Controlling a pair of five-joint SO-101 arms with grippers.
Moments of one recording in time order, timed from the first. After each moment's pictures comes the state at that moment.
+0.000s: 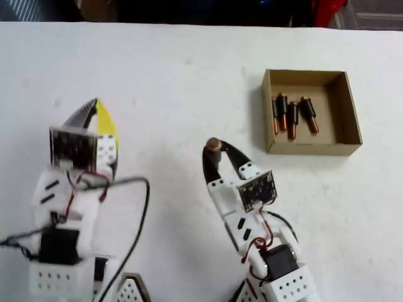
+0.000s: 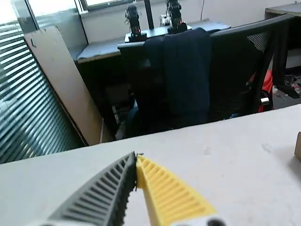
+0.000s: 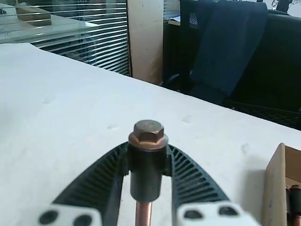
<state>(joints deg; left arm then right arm) -2.4 -81.7 63.5 35.1 -8.7 -27.8 -102.7 96.4 21.8 7.7</state>
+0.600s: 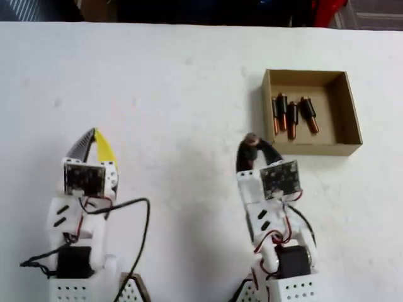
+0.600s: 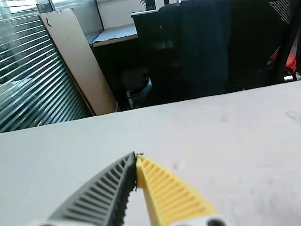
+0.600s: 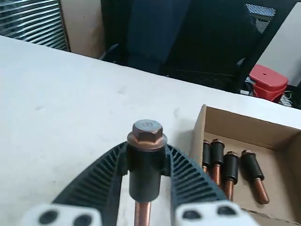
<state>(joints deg) -7.1 -104.2 89.3 35.2 -9.6 -11.5 -102.8 88.3 34.1 10.2</state>
